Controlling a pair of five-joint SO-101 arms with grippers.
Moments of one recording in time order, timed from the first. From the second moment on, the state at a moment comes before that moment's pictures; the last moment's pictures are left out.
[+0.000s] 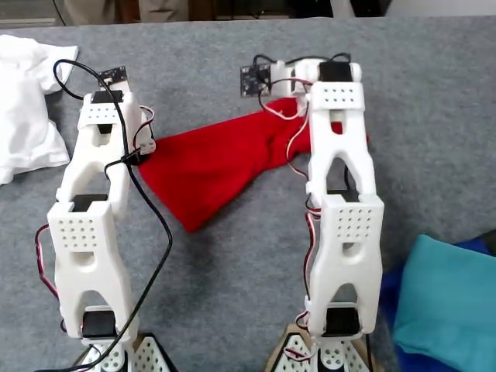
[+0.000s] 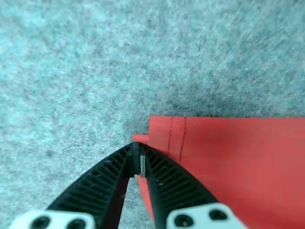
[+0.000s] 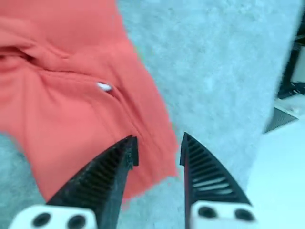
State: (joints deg) left arm -6.9 40.8 -23.1 72.7 5.4; right arm -4.1 47.1 -52.8 72.2 79.8
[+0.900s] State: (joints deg) left arm -2.5 42.1 -31.0 78.5 12.7; right arm 0.7 47.8 -62.9 93.0 30.7
